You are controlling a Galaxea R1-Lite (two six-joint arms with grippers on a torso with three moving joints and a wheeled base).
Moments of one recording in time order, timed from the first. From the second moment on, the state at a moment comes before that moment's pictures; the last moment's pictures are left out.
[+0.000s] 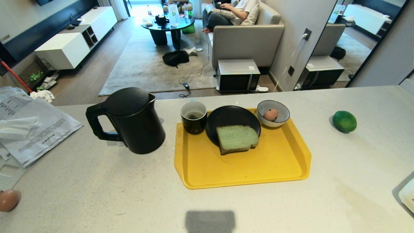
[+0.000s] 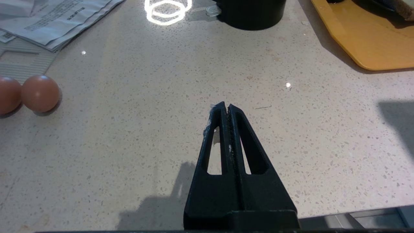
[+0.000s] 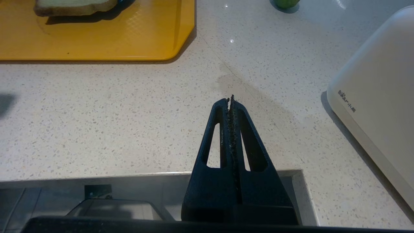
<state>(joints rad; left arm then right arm) 0.01 0.00 0.00 0.00 0.00 0.01 0.00 0.00 0.00 -0.01 0.00 0.00</state>
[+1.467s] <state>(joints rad) 0.01 0.00 0.00 0.00 0.00 0.01 0.00 0.00 0.00 -0.01 0.00 0.00</state>
